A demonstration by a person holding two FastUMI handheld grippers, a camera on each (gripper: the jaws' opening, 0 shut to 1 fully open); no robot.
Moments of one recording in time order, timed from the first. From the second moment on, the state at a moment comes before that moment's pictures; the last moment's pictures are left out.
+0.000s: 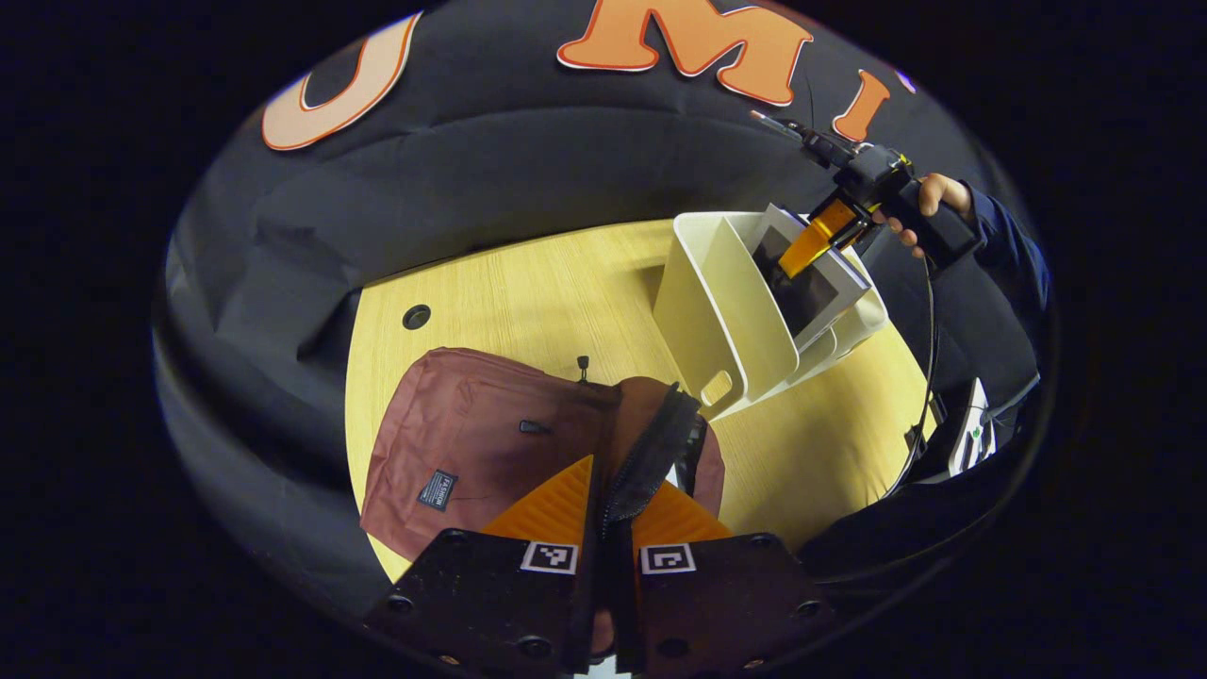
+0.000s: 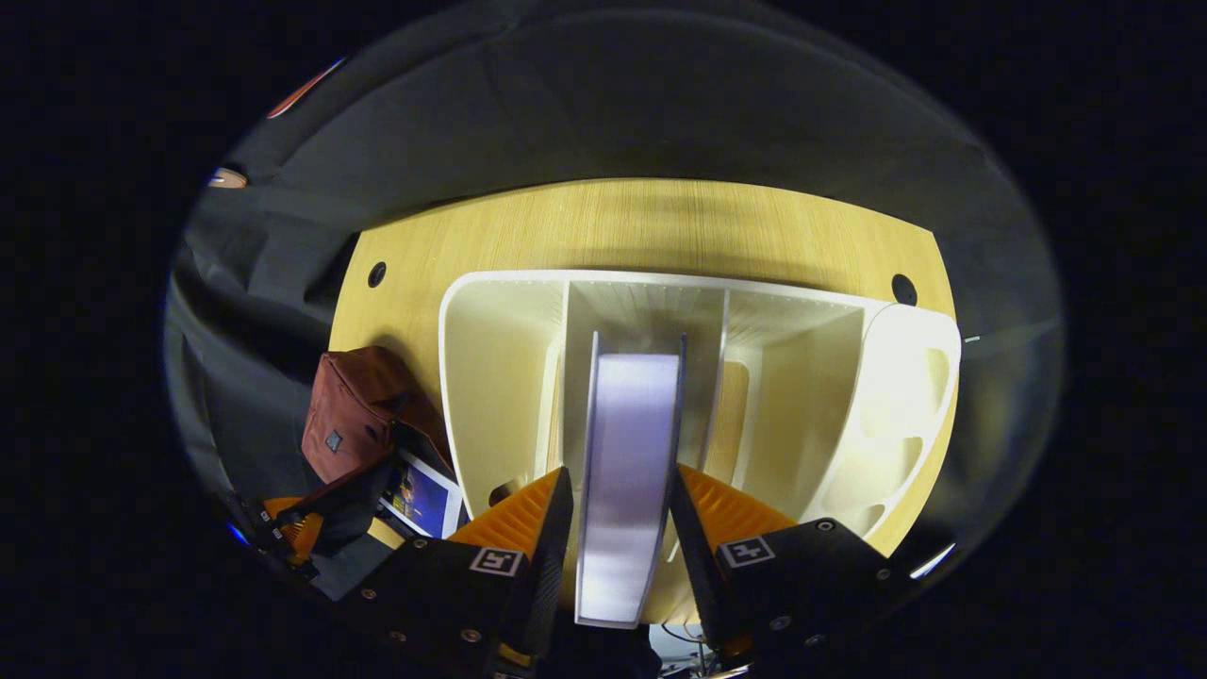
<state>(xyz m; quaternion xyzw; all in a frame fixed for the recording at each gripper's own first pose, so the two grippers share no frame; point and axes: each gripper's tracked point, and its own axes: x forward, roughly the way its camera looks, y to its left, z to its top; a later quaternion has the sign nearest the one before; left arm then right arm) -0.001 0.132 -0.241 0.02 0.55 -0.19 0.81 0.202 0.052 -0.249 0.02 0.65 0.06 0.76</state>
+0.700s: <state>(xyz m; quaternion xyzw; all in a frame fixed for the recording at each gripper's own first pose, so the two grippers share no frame) -0.015 0.125 -0.234 0.00 0.55 -0.18 0.81 0.193 0.039 -0.224 0.01 0.65 0.04 0.76</state>
